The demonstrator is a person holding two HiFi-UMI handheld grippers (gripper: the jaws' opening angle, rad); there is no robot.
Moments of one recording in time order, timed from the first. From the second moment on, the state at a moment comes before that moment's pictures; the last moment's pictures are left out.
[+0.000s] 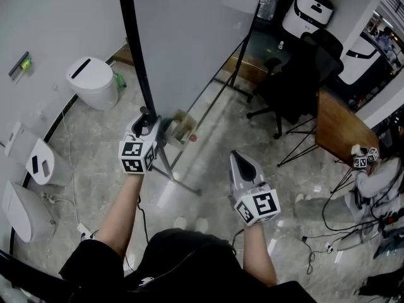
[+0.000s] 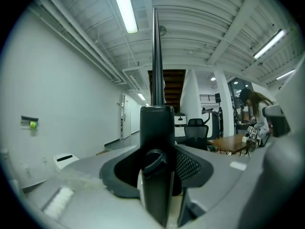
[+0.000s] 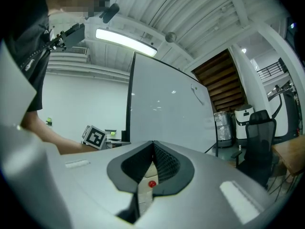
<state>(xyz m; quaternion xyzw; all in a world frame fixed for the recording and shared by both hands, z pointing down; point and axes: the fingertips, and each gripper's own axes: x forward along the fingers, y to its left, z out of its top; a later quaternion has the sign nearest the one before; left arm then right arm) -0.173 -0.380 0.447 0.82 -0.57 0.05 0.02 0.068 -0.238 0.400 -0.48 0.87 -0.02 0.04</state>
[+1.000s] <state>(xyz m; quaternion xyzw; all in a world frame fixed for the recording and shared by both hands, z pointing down) -0.155 -0.325 0.338 0.82 -0.56 -0.02 -0.08 0.081 -0.204 0.389 -0.50 0.87 0.00 0.06</state>
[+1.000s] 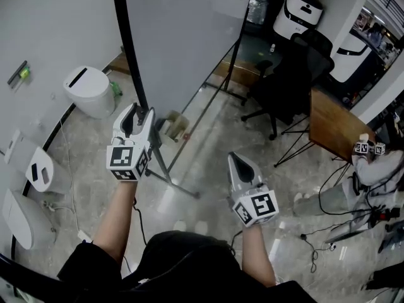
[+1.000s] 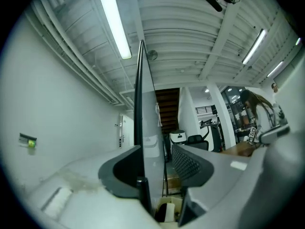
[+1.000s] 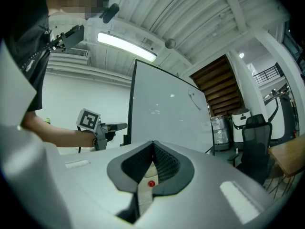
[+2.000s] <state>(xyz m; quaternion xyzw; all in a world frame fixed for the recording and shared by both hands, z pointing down) 0.018 -0.253 0.378 0.92 -0.39 -0.02 0.00 0.111 -0.189 0.383 -0.53 0.85 0.01 0.04</state>
